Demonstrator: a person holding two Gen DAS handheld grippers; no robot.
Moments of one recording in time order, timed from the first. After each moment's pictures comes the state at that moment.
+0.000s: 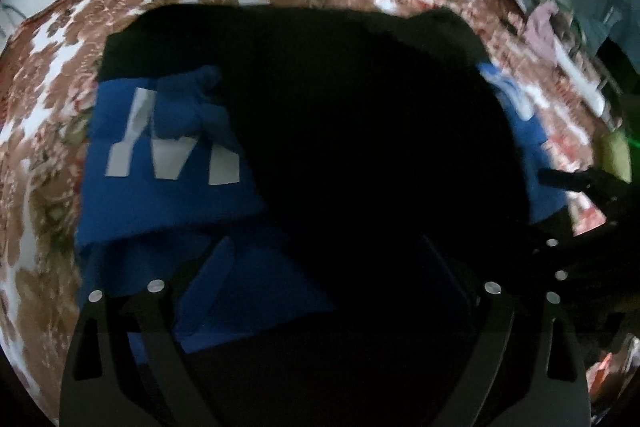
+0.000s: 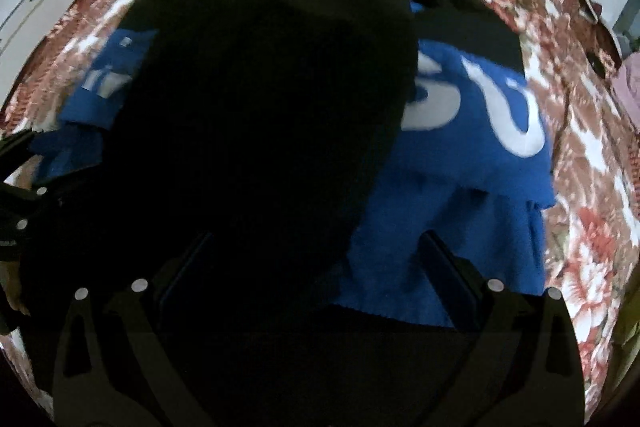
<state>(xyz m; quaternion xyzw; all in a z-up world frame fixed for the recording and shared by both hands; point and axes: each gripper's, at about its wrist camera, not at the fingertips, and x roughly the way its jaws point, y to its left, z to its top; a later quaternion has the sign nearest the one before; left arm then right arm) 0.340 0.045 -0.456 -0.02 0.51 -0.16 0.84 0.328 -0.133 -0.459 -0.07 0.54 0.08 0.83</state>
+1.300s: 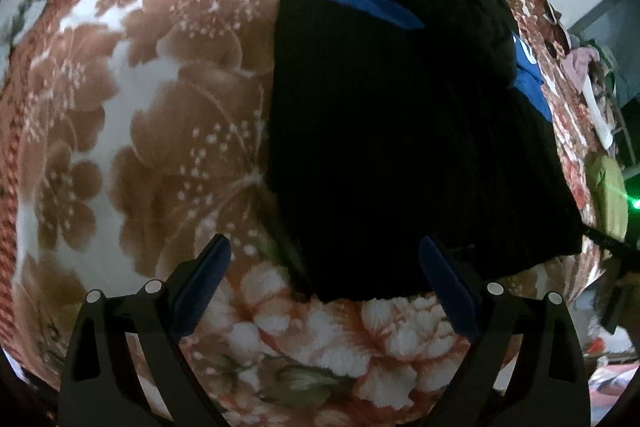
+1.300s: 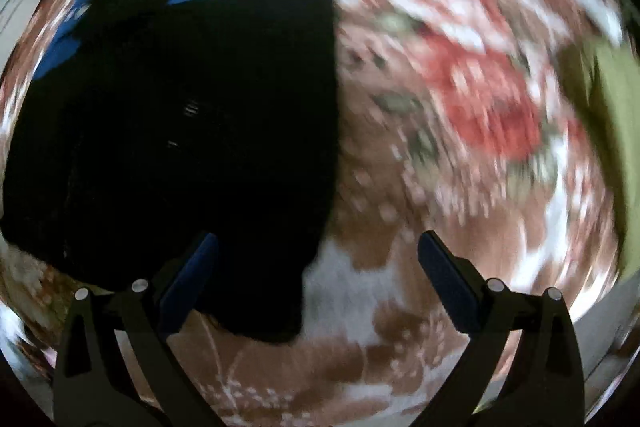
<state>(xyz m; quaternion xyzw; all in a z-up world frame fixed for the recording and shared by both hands) 0.052 0.161 -0.461 -0.16 0.58 -0.03 0.80 0.081 -0.320 -0.467 0.03 0.63 -0.03 0.77</state>
